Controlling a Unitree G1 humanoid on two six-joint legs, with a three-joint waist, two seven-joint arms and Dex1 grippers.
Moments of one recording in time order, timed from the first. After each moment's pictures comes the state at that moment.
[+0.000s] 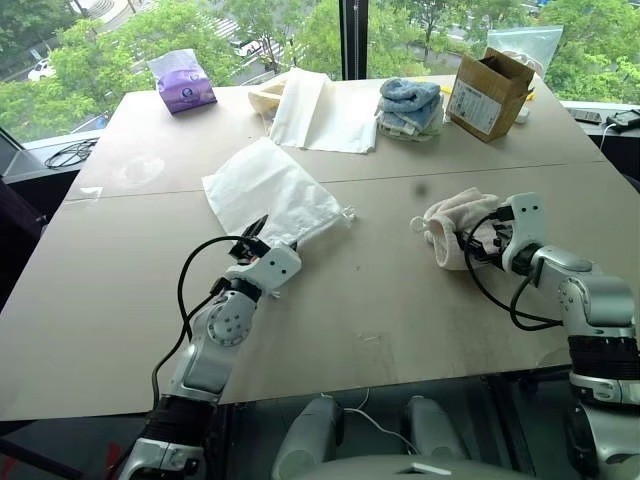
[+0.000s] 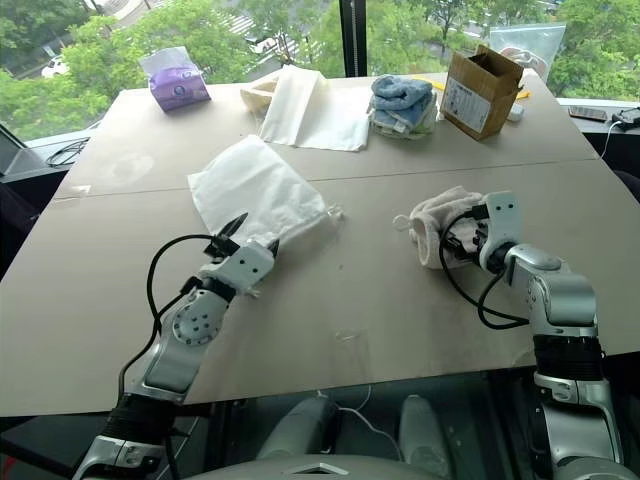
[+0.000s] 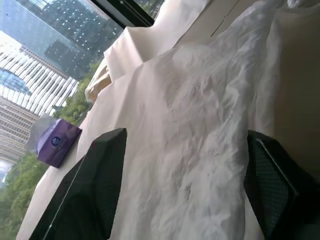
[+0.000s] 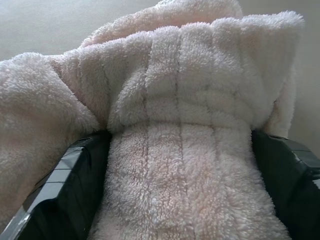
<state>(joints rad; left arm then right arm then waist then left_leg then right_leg) -0.13 0.44 -0.08 0.00 0.43 -0.09 -0.08 -0.41 -0.45 -0.15 -0.03 0.32 0.89 0.39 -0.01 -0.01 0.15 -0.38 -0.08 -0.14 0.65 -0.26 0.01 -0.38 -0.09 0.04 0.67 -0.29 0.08</state>
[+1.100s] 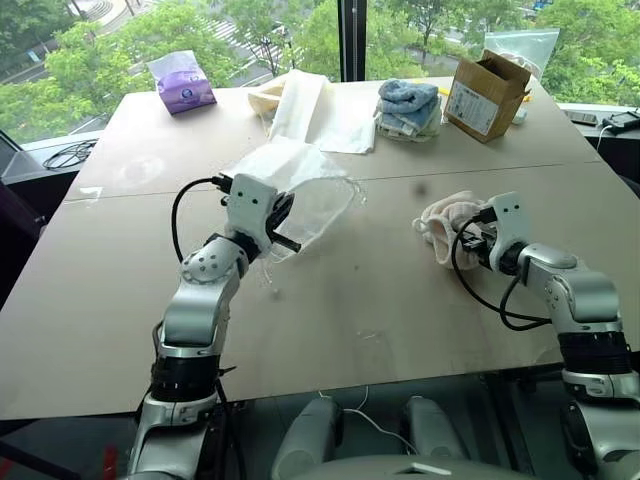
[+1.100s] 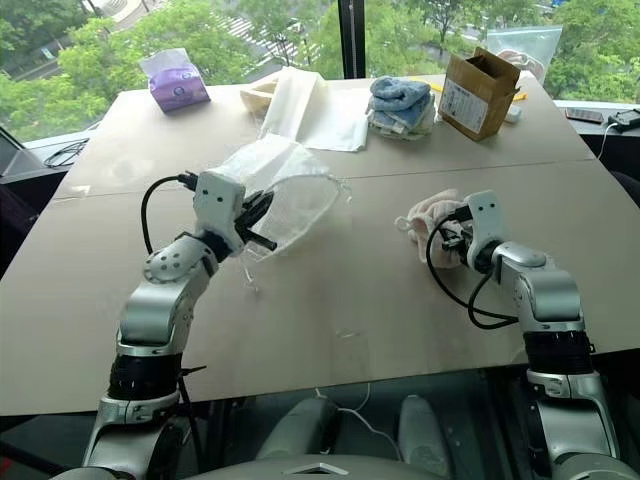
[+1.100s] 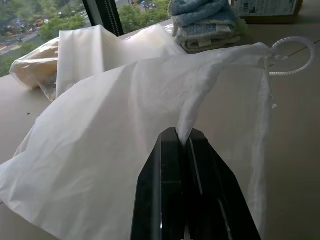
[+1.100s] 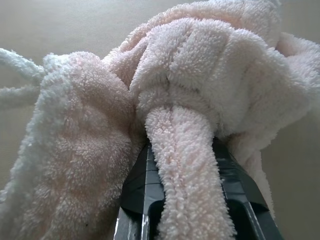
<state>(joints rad) -0.39 0.39 0.07 -0.24 -0.15 0.53 -0.42 -0.44 -0.45 -0.07 0.00 0.28 0.85 0.43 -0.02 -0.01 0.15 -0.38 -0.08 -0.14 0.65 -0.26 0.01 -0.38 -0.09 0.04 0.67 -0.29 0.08</state>
